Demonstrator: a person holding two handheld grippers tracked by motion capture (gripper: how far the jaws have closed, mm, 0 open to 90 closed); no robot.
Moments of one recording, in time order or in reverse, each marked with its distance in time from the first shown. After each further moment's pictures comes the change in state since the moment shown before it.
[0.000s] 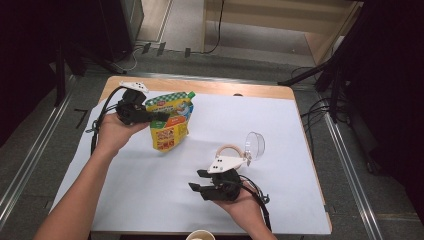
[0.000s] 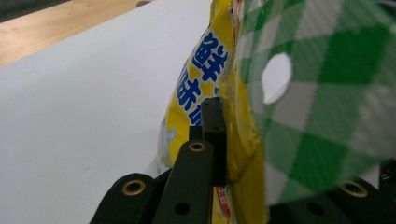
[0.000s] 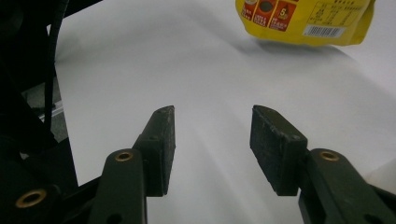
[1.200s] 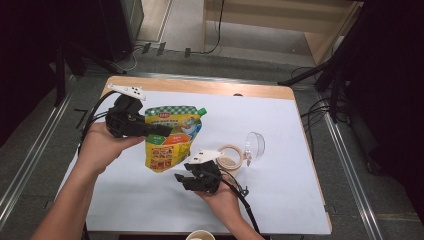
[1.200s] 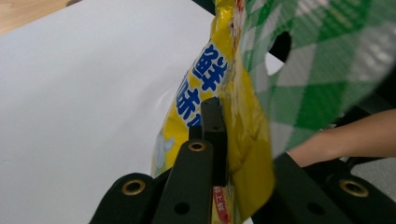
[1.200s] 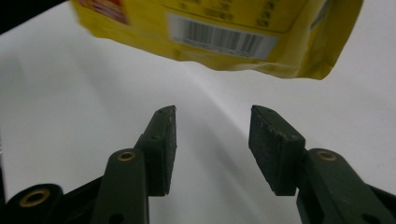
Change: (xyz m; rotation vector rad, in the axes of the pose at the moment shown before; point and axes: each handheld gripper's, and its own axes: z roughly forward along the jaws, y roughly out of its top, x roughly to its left) left arm -0.089 0.013 -0.046 0.057 -0.118 0.041; right arm -0.002 0.012 0.059 0.011 -0.083 0.072
